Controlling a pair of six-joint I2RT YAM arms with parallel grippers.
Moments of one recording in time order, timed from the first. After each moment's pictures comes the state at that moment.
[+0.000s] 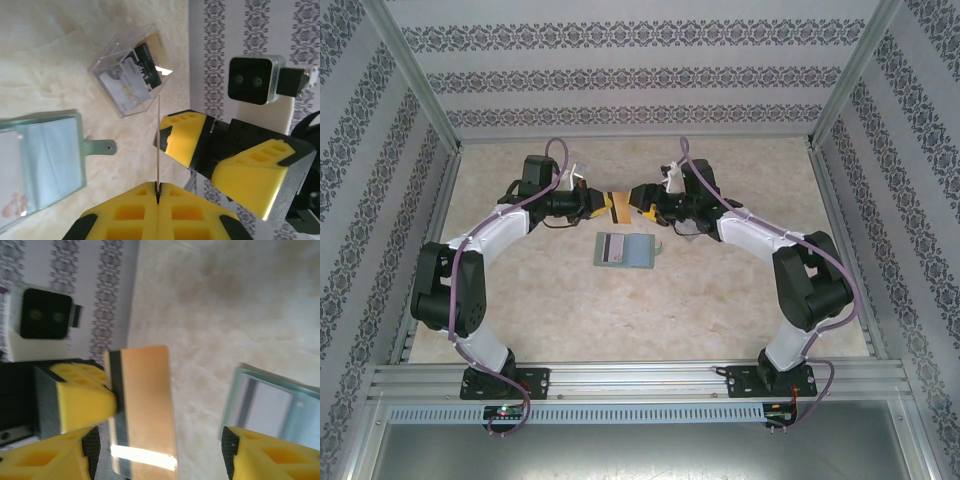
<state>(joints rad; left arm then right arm) -0.19 1.66 1.14 -0.14 0.93 -0.82 0.44 1.73 1.13 0.11 -0.72 0.94</state>
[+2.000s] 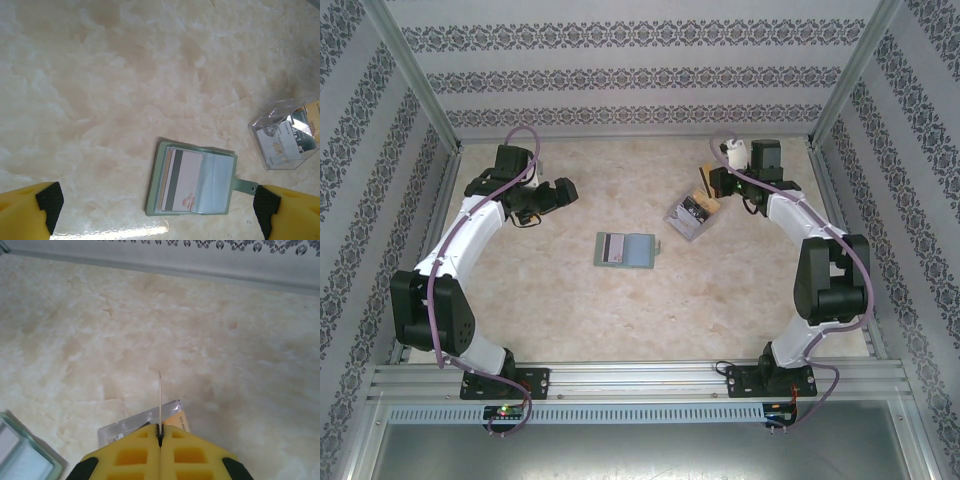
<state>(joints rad) -0.10 1.53 1.30 -0.73 0.28 -0.50 0.05 1.71 1.22 -0.17 -0.47 -0.07</state>
